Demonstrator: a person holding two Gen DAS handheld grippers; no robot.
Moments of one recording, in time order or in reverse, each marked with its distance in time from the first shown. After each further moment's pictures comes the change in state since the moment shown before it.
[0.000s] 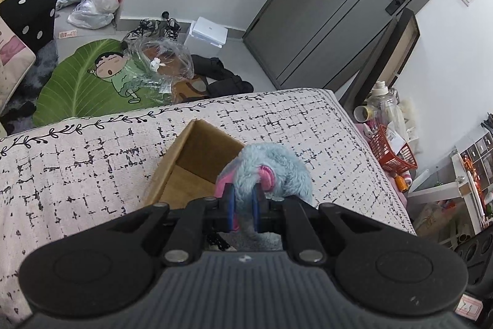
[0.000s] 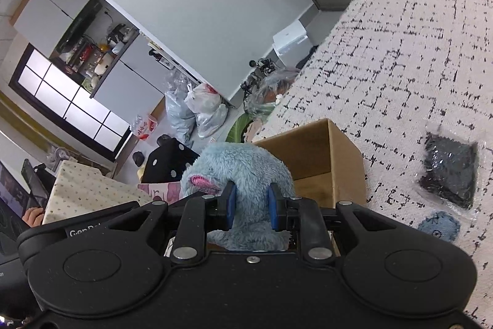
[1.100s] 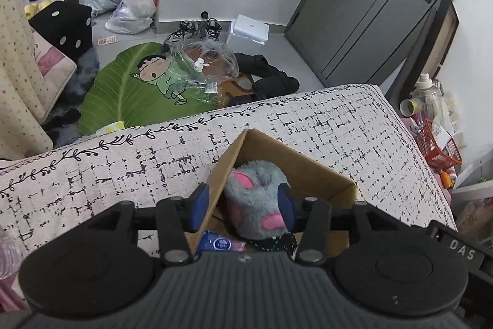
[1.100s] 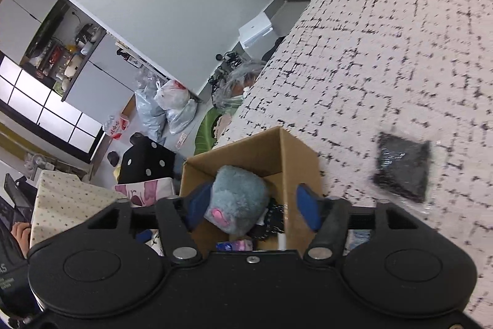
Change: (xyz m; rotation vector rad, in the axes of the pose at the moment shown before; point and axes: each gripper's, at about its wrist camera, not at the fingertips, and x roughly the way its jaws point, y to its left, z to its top) left arm -0.010 0.001 0.015 0.037 0.023 0.200; right arm -0.036 -0.011 0.018 0.055 0.046 -0.128
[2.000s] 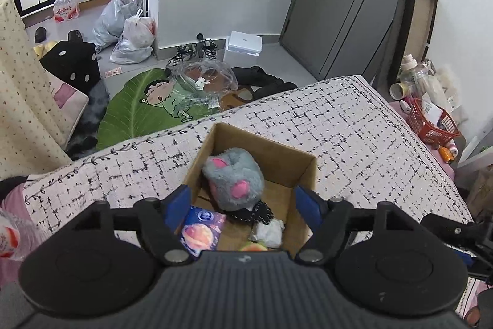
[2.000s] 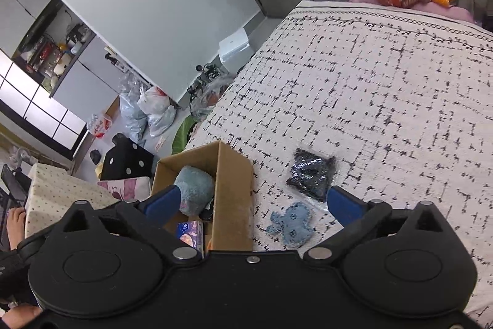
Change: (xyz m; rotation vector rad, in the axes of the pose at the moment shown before) left arm -0.061 -0.068 -0.036 0.123 -0.060 0.086; right arm -0.100 -0.050 0.014 -0.047 -0.029 -0.073
